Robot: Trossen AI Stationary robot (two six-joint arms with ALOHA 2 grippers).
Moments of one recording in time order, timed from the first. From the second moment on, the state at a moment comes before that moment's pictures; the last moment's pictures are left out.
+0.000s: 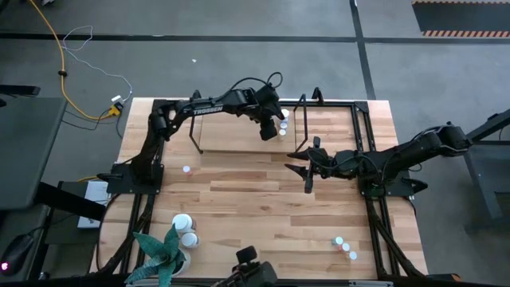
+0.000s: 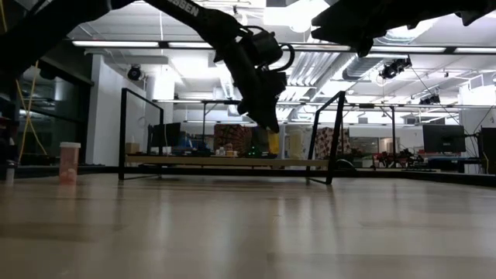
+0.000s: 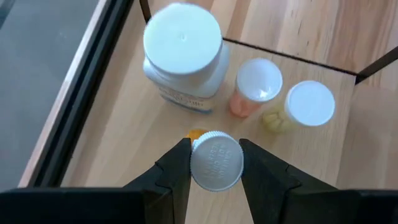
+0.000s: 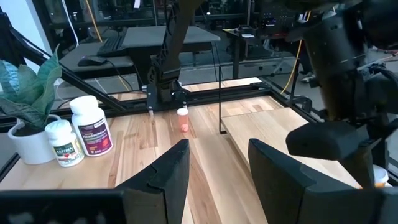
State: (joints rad) left arm 0.54 2.15 1.84 -0.69 0.02 0.15; right arm 0.20 1.07 0.54 0.40 0.42 0.09
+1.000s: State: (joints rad) left arm 0.57 2.15 1.84 -0.68 0.09 0.12; right arm 0.20 1.07 0.54 0.43 0.42 0.09
